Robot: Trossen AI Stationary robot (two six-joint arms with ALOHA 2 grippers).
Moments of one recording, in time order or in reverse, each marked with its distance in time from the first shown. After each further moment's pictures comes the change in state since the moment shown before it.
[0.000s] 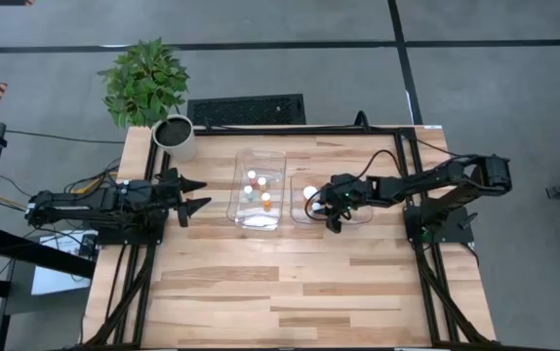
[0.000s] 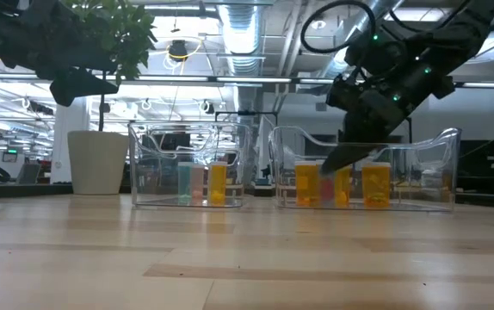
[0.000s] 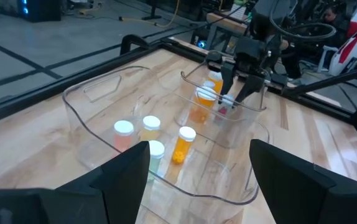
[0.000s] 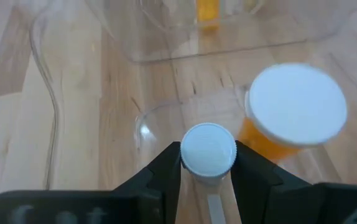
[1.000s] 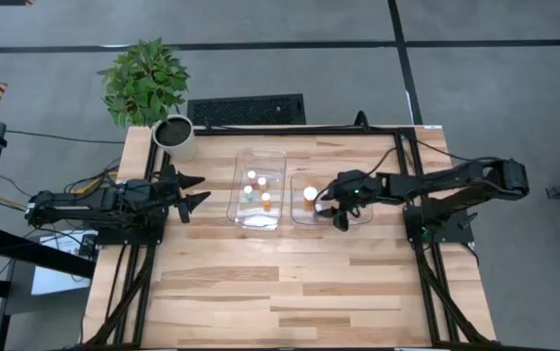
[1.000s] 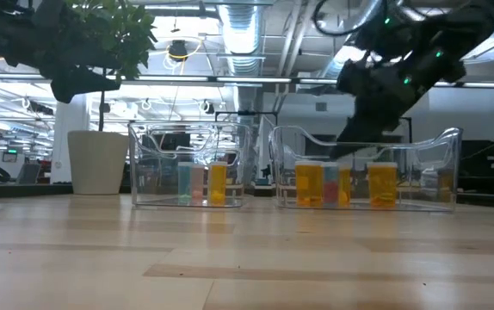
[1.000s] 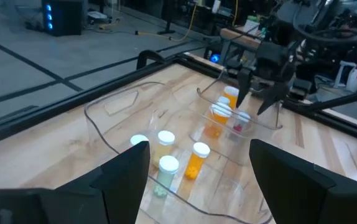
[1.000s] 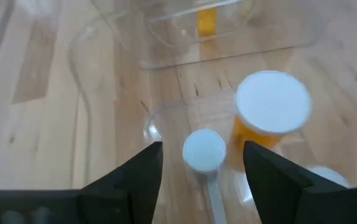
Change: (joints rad) left arm 0.000 0.000 0.000 0.037 -0.078 0.007; right arm -0.002 -0.127 0.001 -0.123 -0.009 0.024
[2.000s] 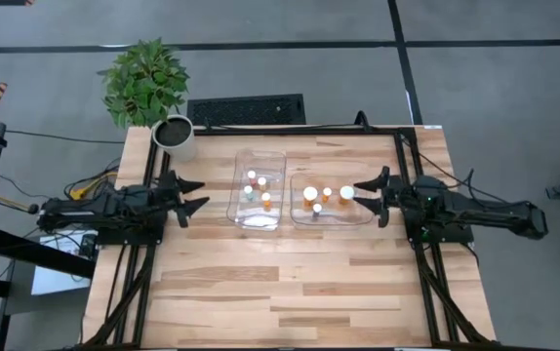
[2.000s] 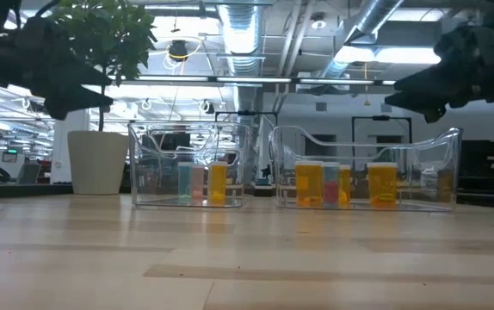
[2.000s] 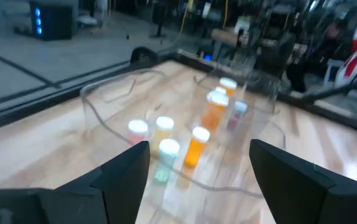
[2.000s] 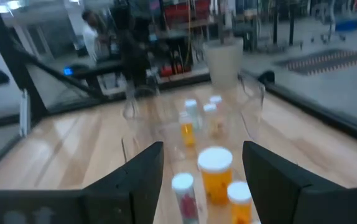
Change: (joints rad) left arm 0.000 -0.214 -0.118 -0.057 0.030 0.030; right arm -0.052 -1.099 -0.472 0.000 0.064 0.034
